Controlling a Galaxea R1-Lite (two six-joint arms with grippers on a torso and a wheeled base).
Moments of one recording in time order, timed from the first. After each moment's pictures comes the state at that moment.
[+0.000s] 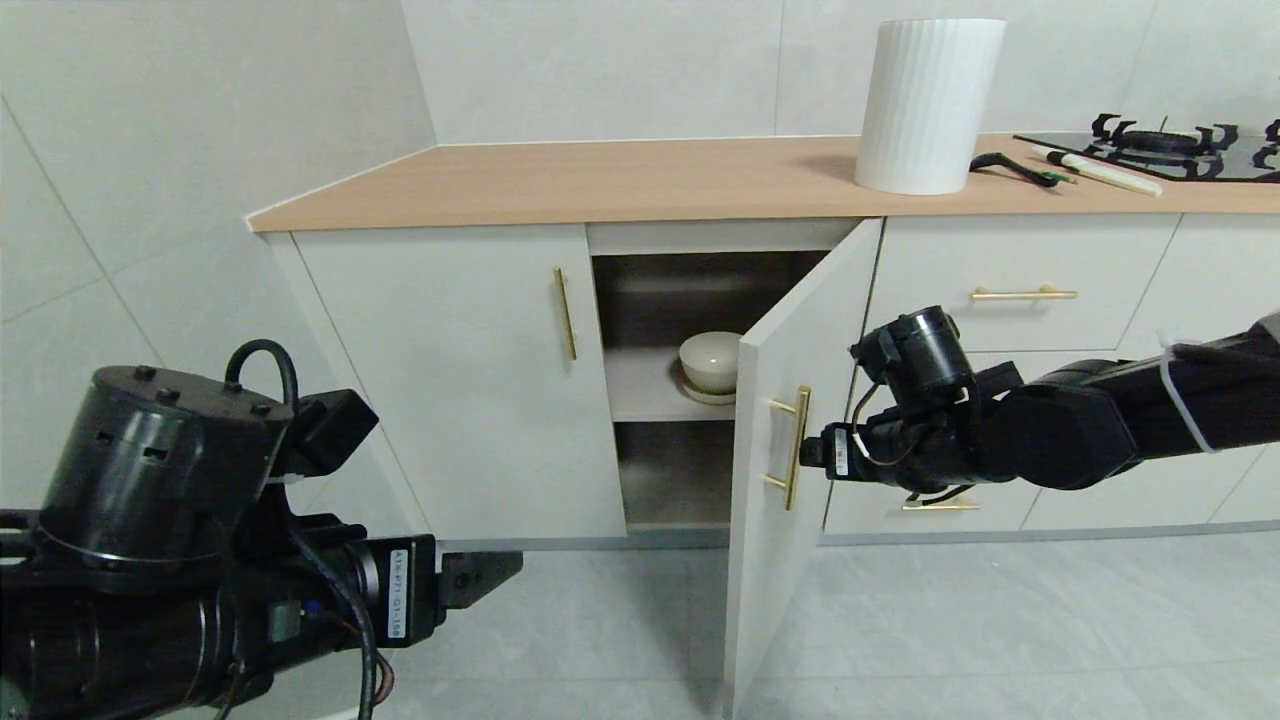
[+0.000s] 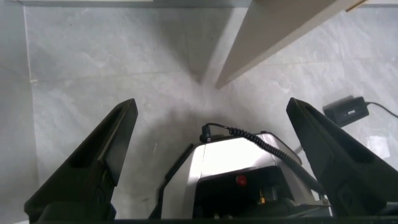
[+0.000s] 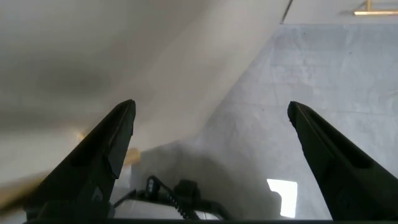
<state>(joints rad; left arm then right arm) -0.59 1.35 -0.74 0.10 0.18 -0.48 0.50 1.99 -1.25 -0.02 -0.18 0.40</state>
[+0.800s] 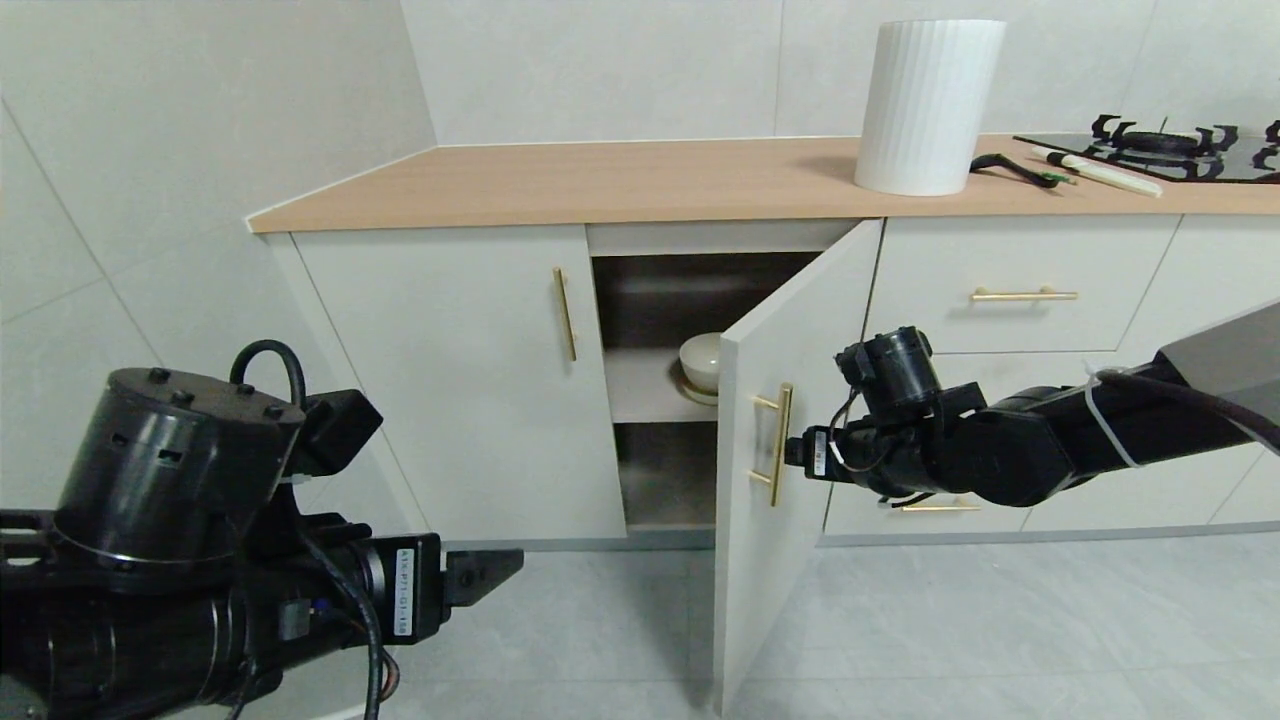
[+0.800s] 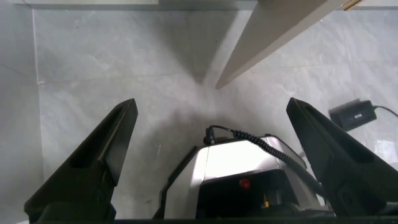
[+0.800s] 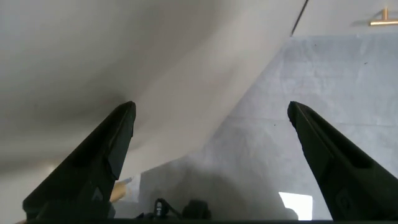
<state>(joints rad) -0.60 1.36 -0.74 0.09 0.20 -0.48 0.51 2.08 -1.25 -0.16 -0.18 0.44</state>
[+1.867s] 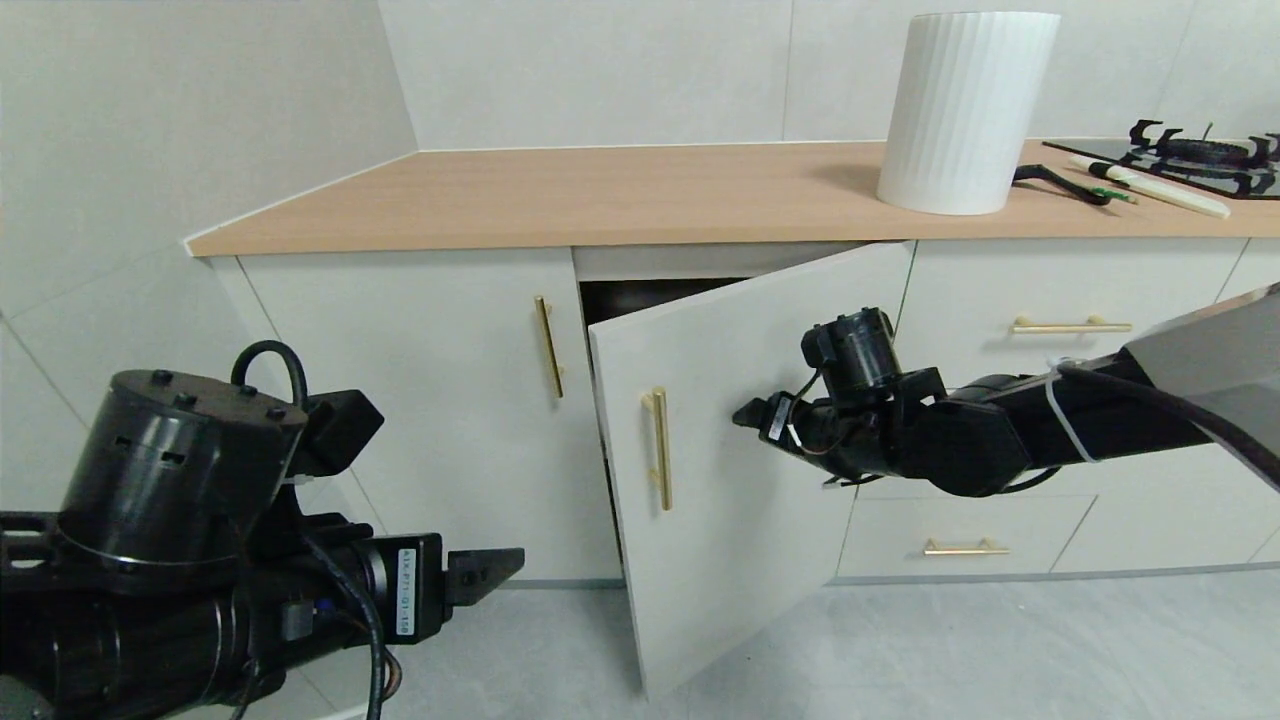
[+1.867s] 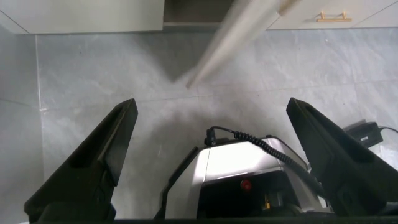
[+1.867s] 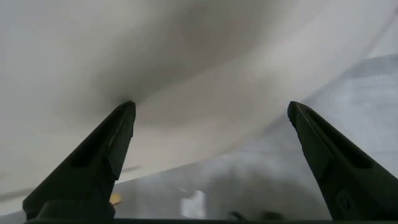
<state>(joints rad) -0.60 1.36 -0.74 0.08 0.21 -0.48 0.58 2.12 -1.38 -0.18 -0.18 0.75</state>
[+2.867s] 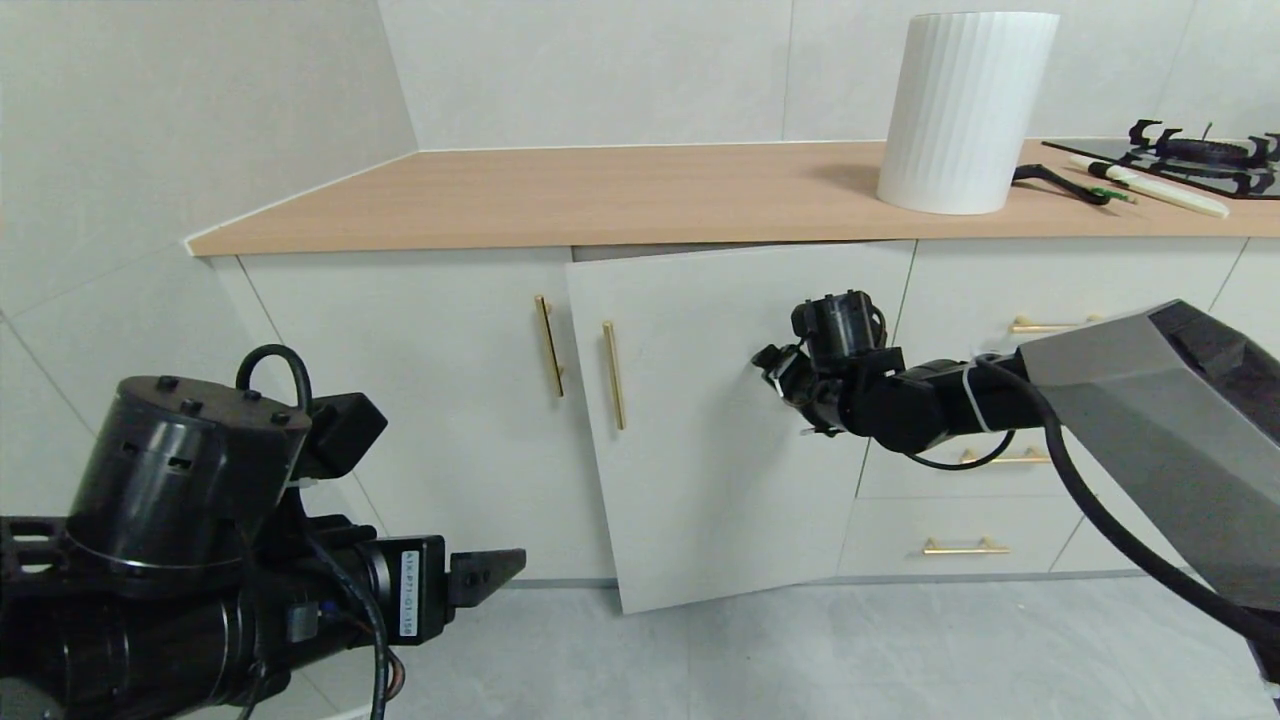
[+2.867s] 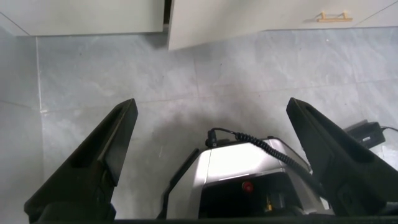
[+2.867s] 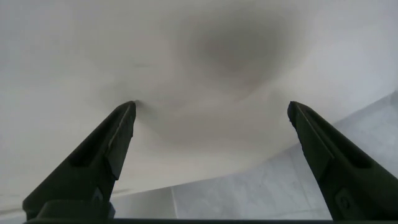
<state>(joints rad) -0.60 1.36 -0.72 0.06 0.21 -0.47 0.48 2.34 -1.70 -0.21 -0.30 0.95</state>
